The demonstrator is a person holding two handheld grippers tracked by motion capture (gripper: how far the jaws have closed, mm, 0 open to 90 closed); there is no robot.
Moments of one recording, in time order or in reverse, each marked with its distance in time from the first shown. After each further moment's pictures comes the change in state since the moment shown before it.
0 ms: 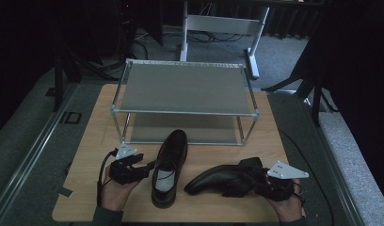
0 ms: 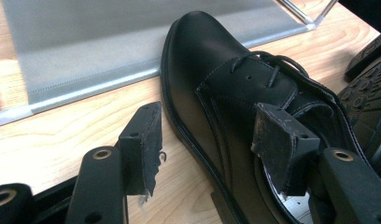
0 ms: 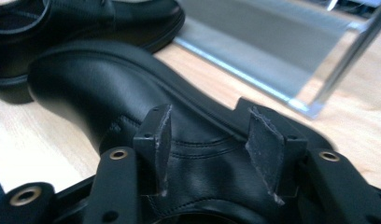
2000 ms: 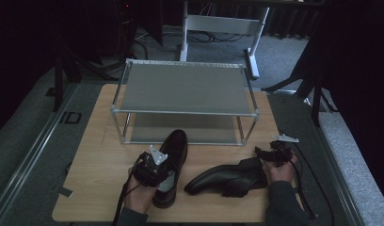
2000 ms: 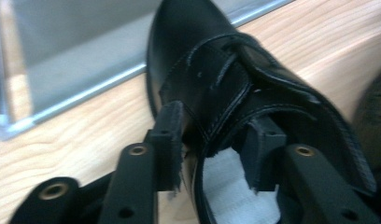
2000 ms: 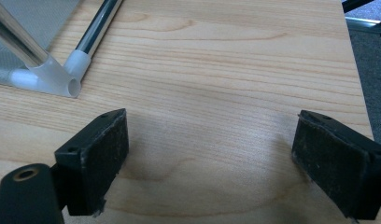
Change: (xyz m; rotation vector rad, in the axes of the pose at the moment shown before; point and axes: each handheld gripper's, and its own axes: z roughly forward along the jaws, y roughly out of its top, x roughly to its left) left arm -0.060 0.013 0.028 0.122 0.150 0.131; right arm -0.143 -0.037 0.097 0.183 -0.416 0.359
